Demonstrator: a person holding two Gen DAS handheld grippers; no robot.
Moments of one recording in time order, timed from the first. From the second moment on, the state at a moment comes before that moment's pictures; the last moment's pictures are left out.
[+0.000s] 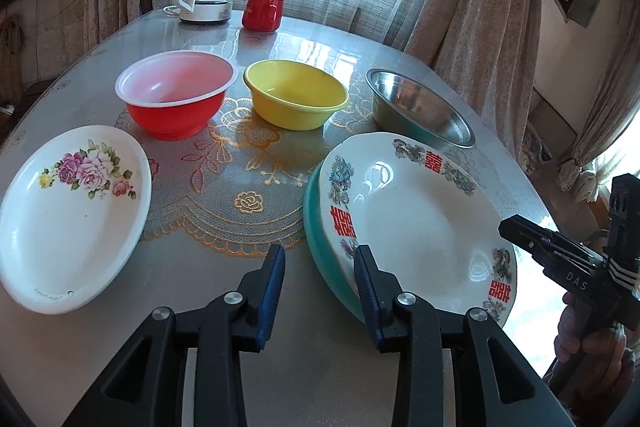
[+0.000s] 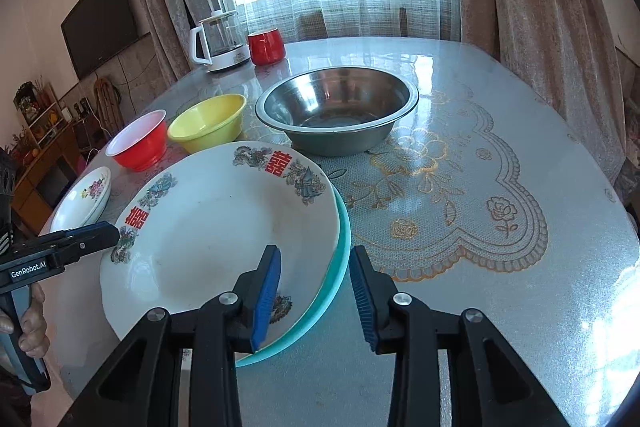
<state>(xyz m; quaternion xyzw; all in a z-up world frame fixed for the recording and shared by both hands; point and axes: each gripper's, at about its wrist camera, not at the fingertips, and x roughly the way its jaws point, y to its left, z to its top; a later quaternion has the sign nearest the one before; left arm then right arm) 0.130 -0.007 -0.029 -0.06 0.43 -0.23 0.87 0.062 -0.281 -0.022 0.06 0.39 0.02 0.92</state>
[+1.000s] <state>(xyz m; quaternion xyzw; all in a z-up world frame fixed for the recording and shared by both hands) 0.136 0.204 -0.017 -0.21 0.37 -0.09 0.90 0.134 -0.077 -0.021 0.06 0.44 0.29 0.84</state>
